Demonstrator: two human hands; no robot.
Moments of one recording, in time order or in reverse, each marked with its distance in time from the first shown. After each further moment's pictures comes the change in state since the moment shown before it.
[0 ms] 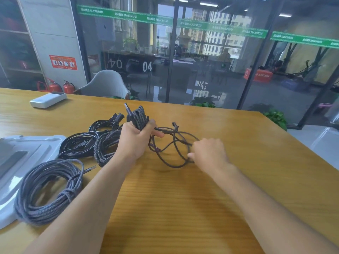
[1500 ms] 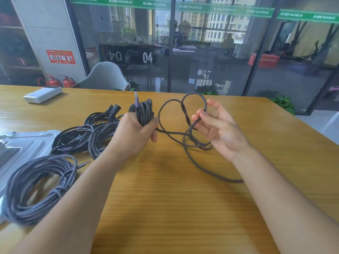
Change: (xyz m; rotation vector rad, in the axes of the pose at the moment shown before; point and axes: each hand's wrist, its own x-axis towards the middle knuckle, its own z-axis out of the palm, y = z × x) left_hand -0.007 0.005 -0.002 0.288 -0.166 0.073; right_hand 0.006 0.033 0.012 2.454 0.085 0.024
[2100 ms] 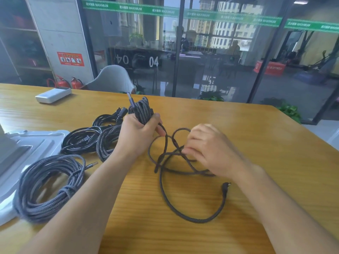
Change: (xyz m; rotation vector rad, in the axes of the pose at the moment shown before) left_hand 0.003 -0.002 0.001 -0.195 0.172 -0.018; right_hand -0.012 0.015 0.009 -1.834 -0.474 -0.736
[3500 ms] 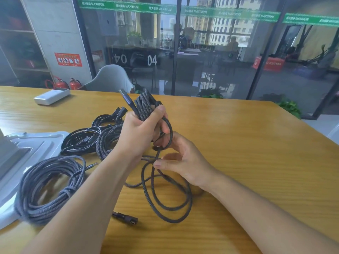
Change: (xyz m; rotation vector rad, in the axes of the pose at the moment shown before) left_hand -0.007 0.015 0.004 -0.410 -0.127 0.033; right_hand 0.018 -0.065 0.034 1.274 0.025 0.463
